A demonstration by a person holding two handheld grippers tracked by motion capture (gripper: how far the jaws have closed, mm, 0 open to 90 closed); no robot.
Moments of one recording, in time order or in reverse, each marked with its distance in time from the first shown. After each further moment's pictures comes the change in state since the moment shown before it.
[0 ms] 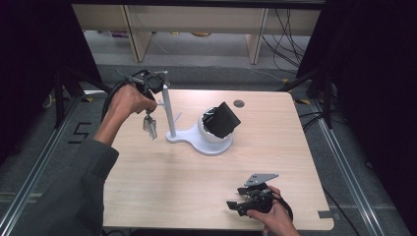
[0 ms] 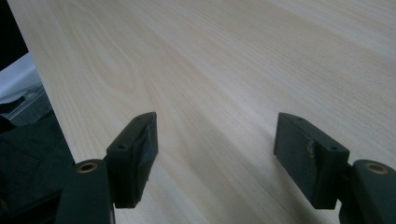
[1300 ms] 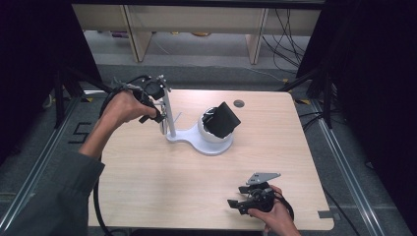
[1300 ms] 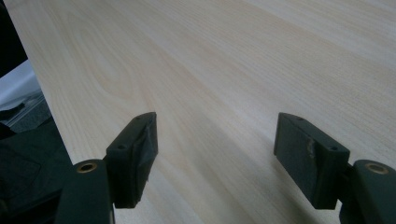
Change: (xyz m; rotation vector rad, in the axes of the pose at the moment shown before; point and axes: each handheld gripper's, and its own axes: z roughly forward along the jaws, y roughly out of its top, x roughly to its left) left arm -0.018 -0.021 -0.018 -0.153 -0.176 0.046; right arm -0.002 0.000 -0.004 -0.012 -0.015 0.029
